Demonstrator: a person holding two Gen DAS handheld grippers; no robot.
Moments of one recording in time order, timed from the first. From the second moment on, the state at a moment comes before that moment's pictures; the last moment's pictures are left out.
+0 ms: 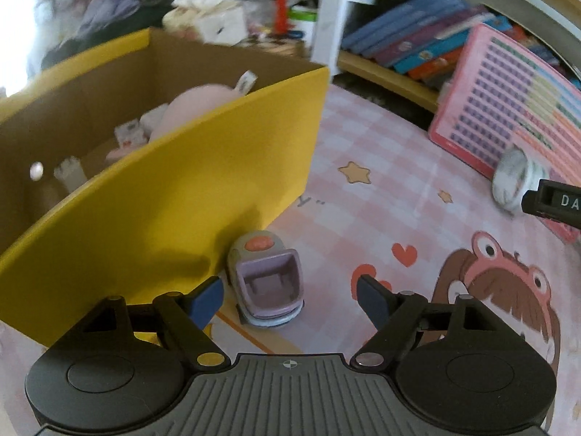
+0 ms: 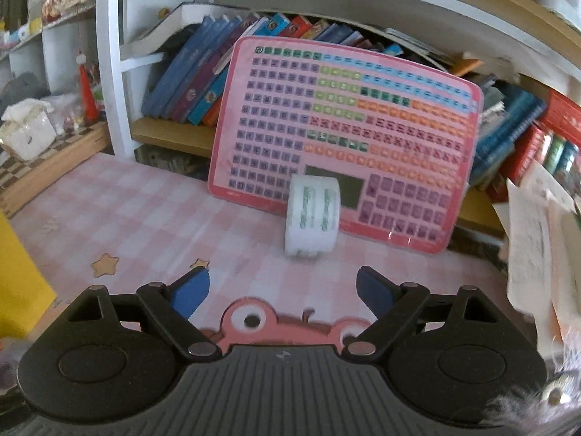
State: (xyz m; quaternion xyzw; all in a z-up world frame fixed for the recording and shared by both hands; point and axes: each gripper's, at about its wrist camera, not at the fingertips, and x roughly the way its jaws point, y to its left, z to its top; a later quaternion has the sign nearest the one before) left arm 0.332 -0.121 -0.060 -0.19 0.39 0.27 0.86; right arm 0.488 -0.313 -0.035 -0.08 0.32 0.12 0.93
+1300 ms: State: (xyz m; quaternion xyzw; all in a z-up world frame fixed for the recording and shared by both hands) left arm 0.333 -0.114 -0.061 -0.21 0.41 0.25 0.85; right arm 0.550 -0.312 -0.061 -0.05 0.35 0.15 0.92
